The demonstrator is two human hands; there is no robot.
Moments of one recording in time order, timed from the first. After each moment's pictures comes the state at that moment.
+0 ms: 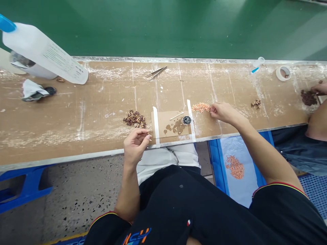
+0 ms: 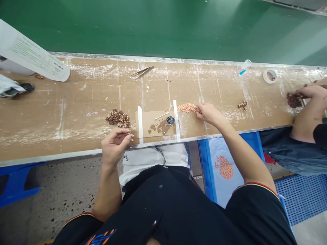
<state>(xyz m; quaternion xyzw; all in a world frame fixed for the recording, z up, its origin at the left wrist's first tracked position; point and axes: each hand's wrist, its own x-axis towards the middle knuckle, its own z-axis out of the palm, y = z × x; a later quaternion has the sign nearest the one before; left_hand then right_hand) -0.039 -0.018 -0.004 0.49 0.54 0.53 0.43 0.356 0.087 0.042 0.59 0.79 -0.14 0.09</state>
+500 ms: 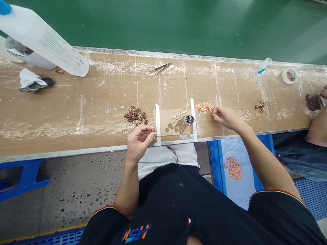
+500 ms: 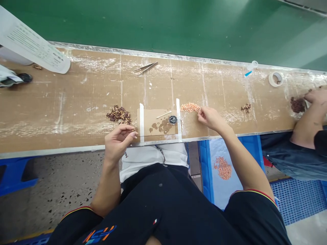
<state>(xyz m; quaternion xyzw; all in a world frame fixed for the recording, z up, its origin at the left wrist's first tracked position) -0.032 -0.016 -0.001 0.48 0.54 0.51 0.47 0.353 0.065 0.046 0.60 0.77 -0.21 -0.01</state>
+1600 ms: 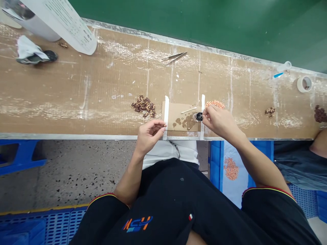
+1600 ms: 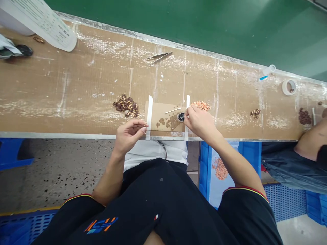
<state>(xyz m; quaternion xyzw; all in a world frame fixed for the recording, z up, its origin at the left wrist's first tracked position) -0.023 -0.022 -0.009 0.47 0.50 0.51 0.53 0.259 0.048 0.065 0.56 0.82 -0.11 0.06</state>
